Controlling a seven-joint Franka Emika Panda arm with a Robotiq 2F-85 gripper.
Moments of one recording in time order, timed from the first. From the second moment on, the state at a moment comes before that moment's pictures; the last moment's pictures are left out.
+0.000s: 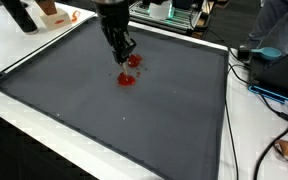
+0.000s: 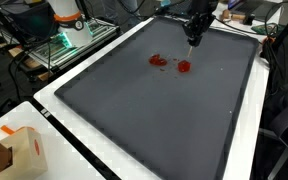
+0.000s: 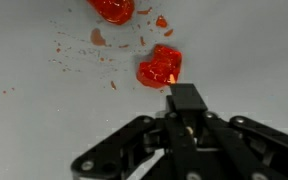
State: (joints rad) arm 0.14 0.42 0.02 -1.79 -0.02 2.21 0.55
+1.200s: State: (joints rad) arm 0.15 0.47 0.00 -1.79 -0.02 2.28 0.53
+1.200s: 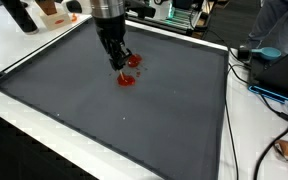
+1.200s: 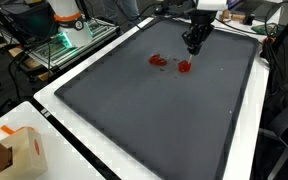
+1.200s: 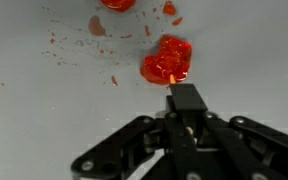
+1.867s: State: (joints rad) arm 0.16 0.51 -0.01 -1.79 -0.03 2.34 0.52
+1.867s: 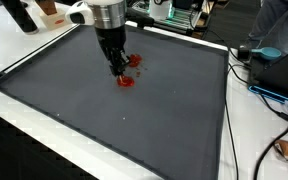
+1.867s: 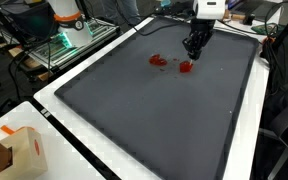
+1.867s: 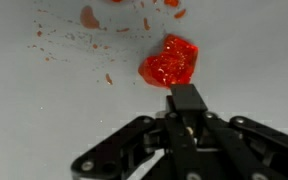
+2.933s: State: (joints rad) arm 0.16 0.49 -0.02 -1.78 -0.03 2.30 0.47
